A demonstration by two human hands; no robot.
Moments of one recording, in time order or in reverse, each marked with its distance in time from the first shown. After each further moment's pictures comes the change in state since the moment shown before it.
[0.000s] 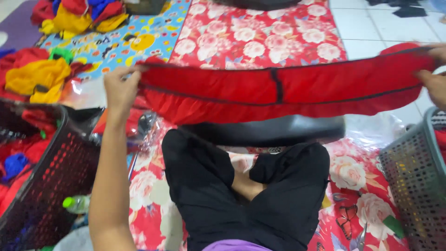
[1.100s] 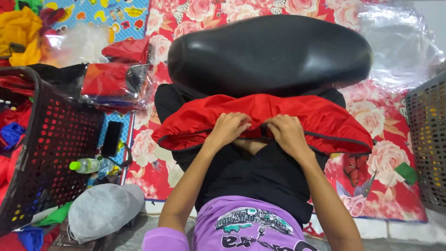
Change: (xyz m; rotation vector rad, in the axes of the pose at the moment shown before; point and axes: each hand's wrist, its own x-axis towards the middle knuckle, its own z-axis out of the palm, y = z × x) left_hand -0.268 -0.031 0.197 0.402 -0.912 0.263; right_hand -0.204 -0.354 0.295 -0.119 -0.386 0.125
